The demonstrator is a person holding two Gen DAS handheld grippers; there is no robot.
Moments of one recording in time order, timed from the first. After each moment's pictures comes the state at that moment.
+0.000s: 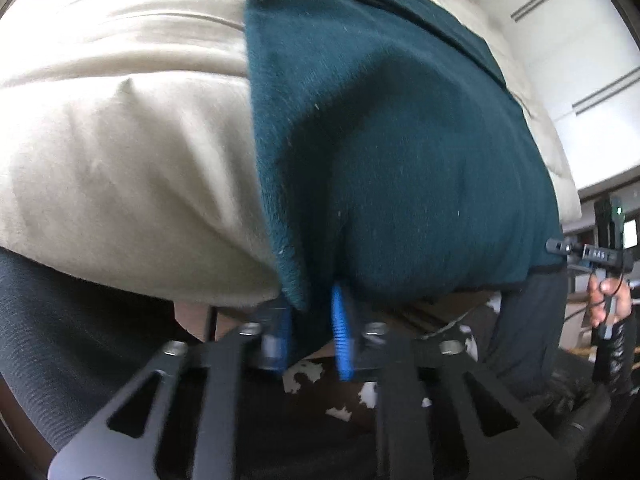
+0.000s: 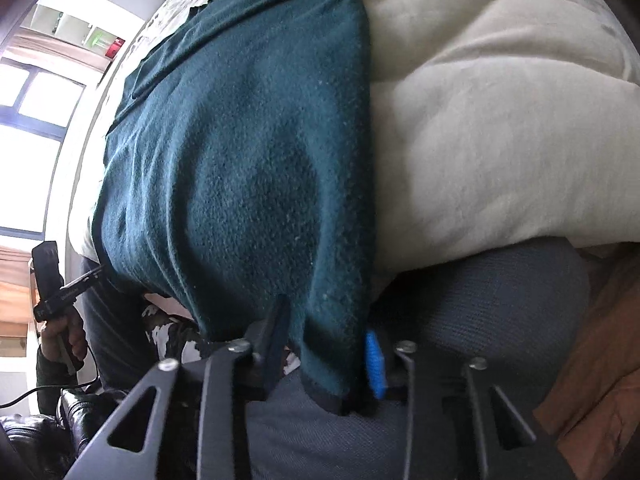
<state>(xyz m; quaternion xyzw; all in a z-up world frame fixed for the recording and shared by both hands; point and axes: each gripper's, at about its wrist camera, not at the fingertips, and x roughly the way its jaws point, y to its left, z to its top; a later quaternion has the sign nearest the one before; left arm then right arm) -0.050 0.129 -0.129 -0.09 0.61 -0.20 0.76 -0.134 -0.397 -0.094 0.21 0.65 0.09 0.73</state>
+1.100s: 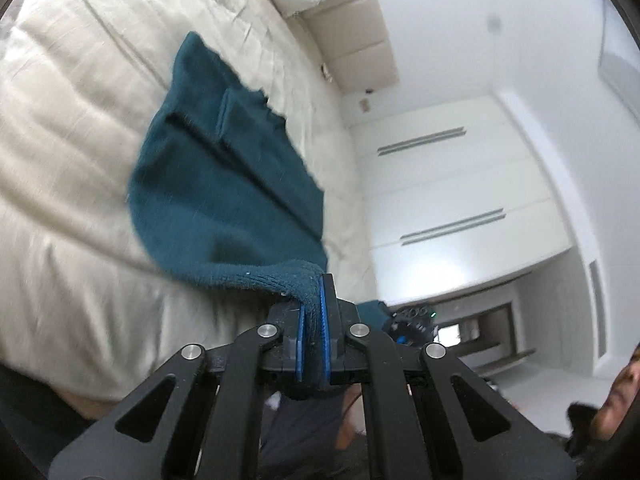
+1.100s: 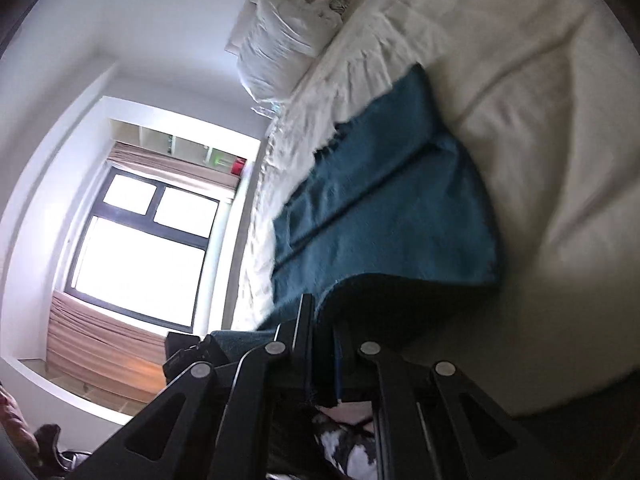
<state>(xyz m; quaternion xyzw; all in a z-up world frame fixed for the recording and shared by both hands) 0.024 0.196 -0.029 -0.45 0.43 -0.36 0.70 -0.071 -0.437 -0.024 0.45 0.41 0.22 0.76</state>
